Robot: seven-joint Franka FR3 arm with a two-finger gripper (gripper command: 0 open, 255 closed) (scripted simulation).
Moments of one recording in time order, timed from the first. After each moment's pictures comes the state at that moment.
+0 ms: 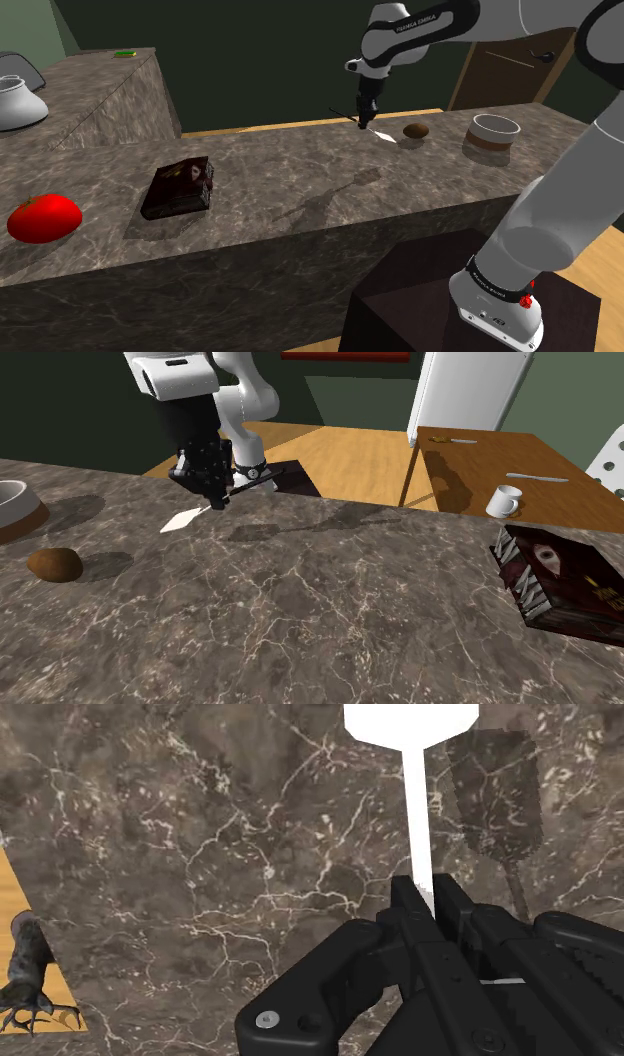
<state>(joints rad) 0.01 -0.09 -0.20 -2.08 0.05 2.02 -1.24</state>
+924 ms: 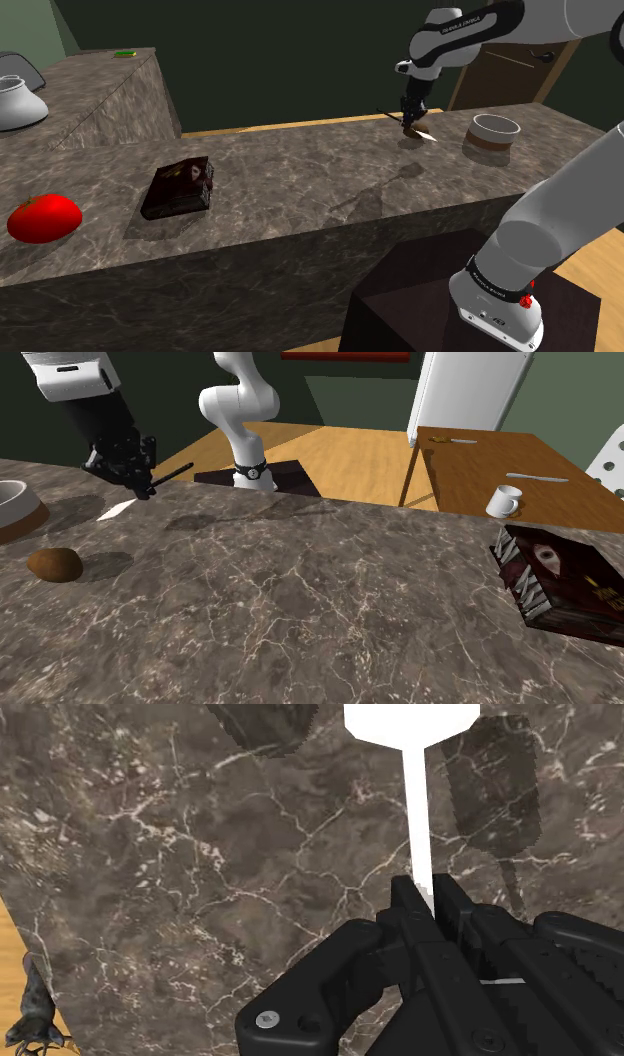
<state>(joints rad) -0.13 -0.21 -0.36 -2.23 -0.01 2.04 -1.50</state>
